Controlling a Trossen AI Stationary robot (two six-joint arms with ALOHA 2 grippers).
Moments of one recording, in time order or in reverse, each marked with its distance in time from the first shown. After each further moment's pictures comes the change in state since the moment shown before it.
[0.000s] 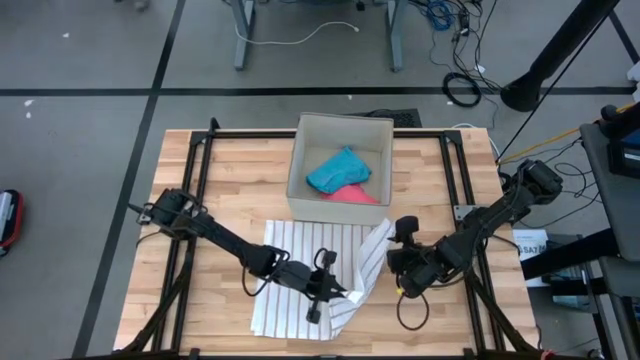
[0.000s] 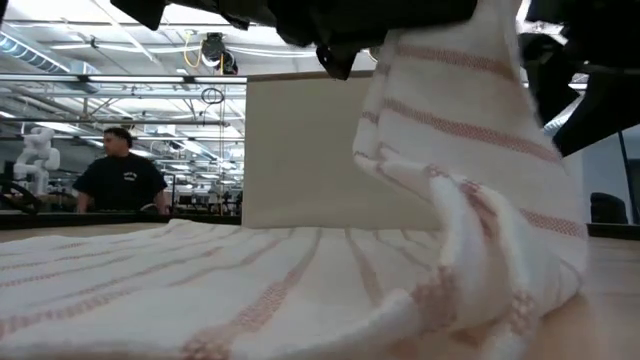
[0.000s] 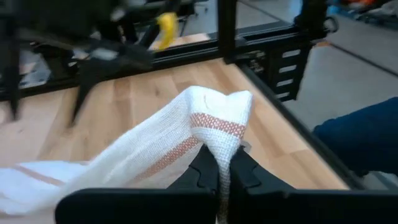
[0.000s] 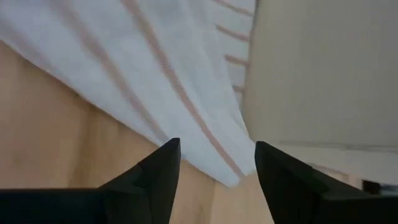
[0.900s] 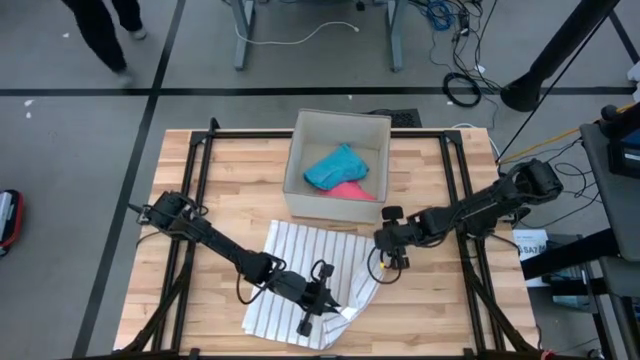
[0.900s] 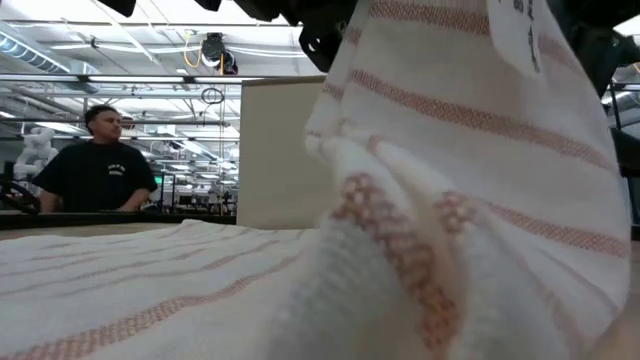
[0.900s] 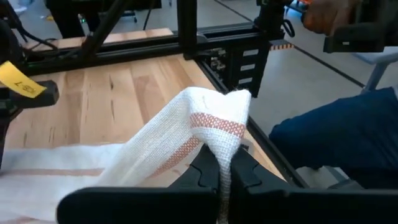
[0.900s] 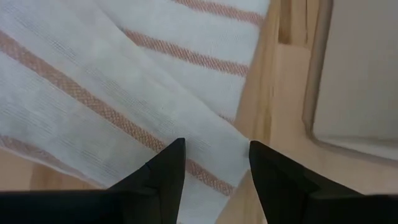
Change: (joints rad) left arm -0.062 0.000 0.000 -0.015 0.065 -0.080; right arm -0.392 0.000 -0.243 0.437 -0.453 -0.252
